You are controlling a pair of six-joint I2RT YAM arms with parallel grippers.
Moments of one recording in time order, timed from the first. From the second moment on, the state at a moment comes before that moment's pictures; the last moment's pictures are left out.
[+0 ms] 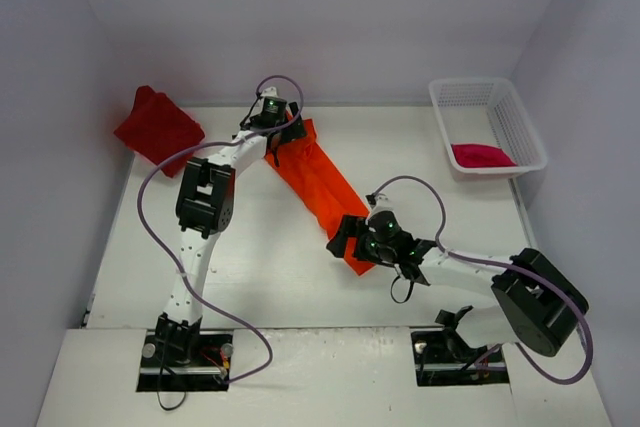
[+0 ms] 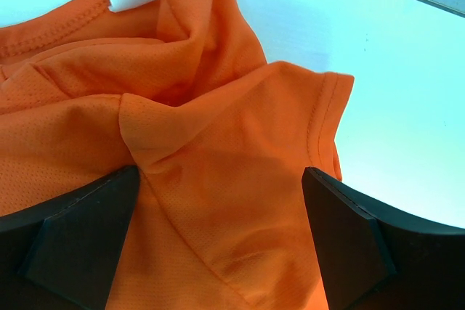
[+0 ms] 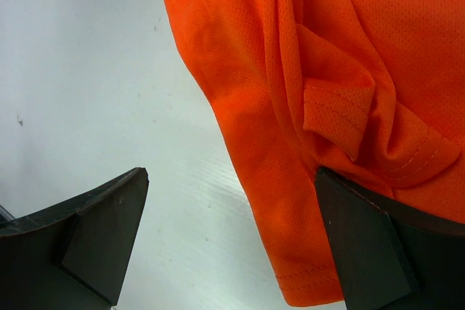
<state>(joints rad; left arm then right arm) -0.34 2.41 1.97 -0.21 -0.10 -0.57 0.71 1.33 0.42 0.25 -0.02 0.74</state>
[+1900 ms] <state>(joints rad) -0.49 2.53 2.17 -0.22 0.16 -0.45 1.13 1.54 0.57 0.33 0.21 0.93</state>
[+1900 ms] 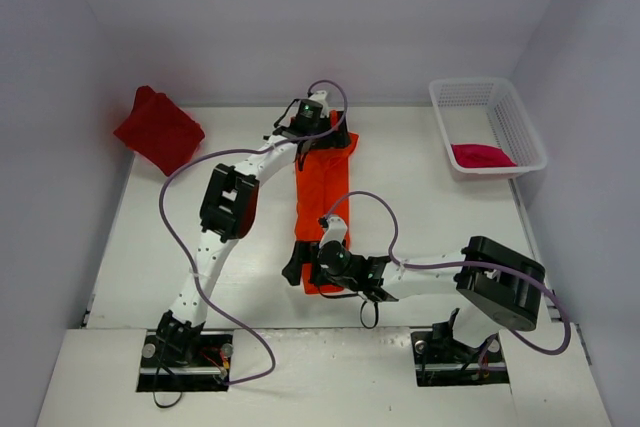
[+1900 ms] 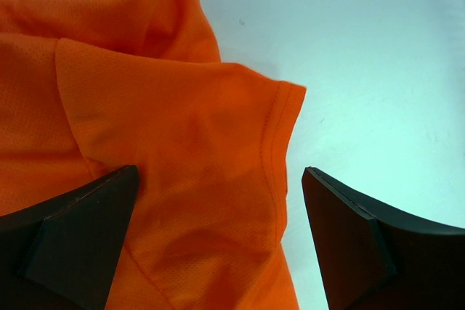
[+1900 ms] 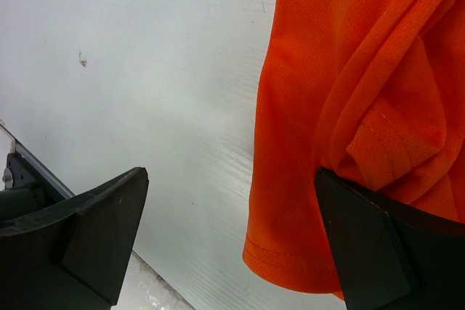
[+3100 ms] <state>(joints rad) -0.49 1.83 1.66 -0.29 0.05 -0.39 1.15 1.17 0.57 -0.05 0.33 0.88</state>
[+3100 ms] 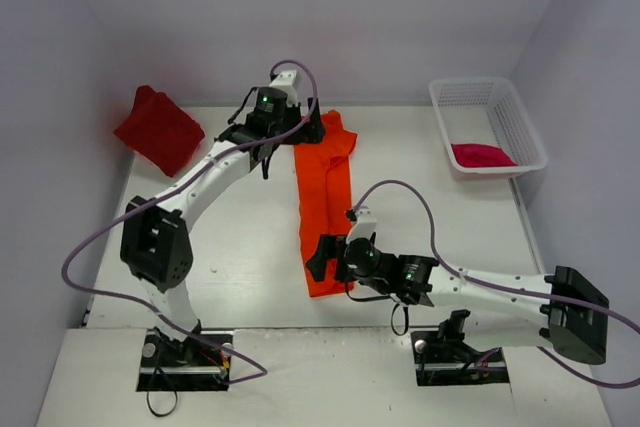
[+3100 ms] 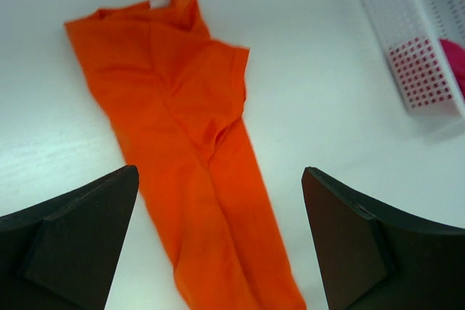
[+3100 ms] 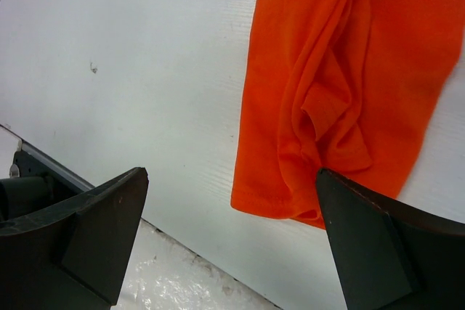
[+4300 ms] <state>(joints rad) -0.58 1.20 0.80 -0.31 -0.10 -0.68 0.98 1.14 0.58 -0.30 0.43 0.91</state>
